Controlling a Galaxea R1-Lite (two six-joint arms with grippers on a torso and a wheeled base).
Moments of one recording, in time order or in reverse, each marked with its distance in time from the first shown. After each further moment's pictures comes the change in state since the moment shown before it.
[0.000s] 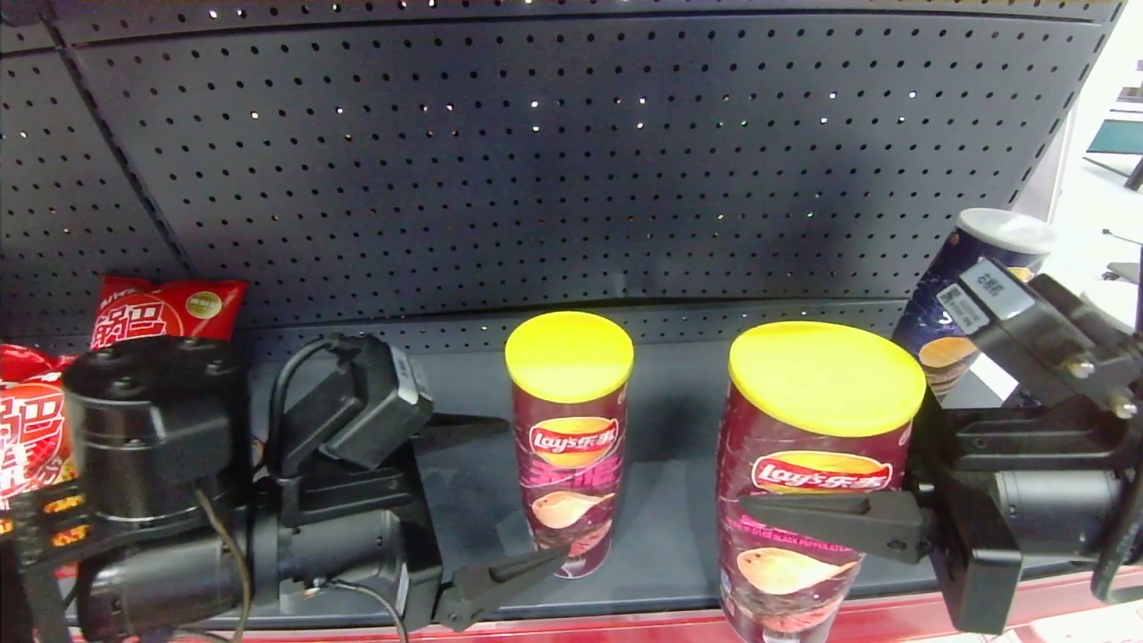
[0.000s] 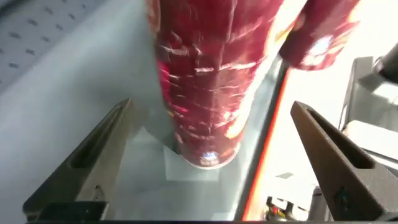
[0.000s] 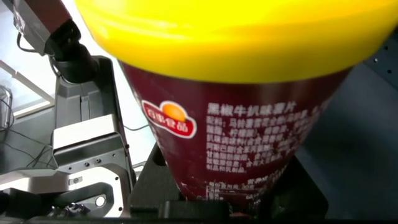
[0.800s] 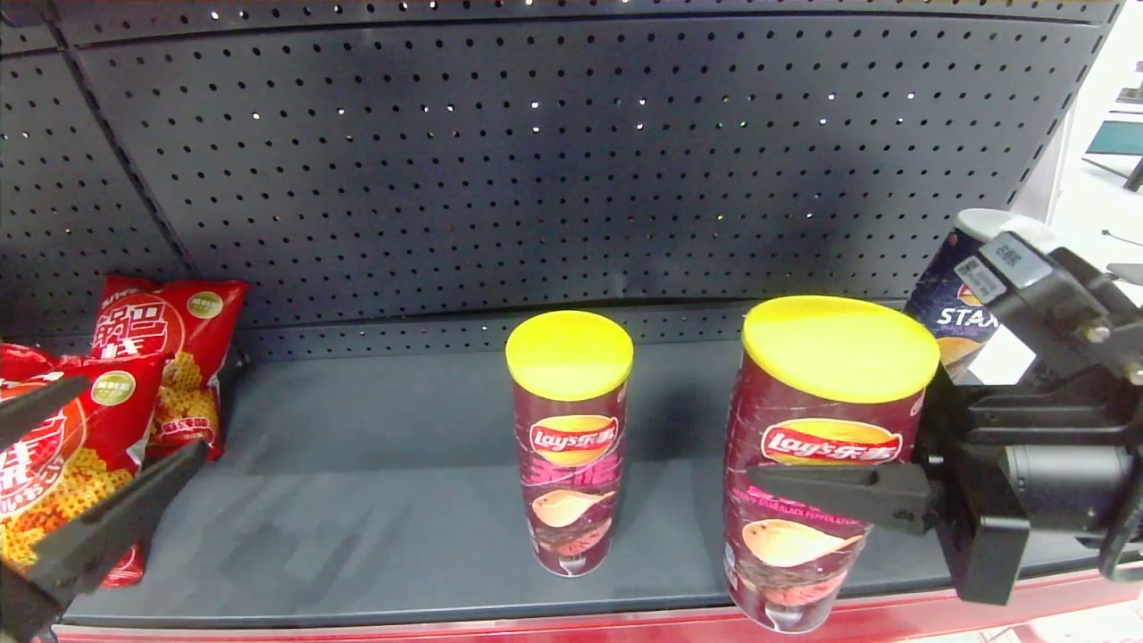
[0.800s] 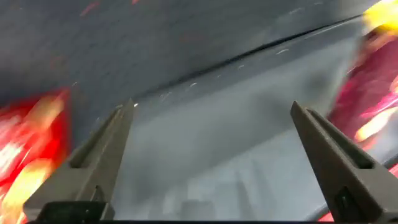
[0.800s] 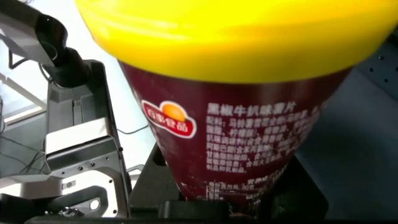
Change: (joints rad) left arm 0.604 -0.659 0.246 0.103 0.116 -0.086; right arm -0.031 -0.004 -0.031 0.000 -0.001 0.001
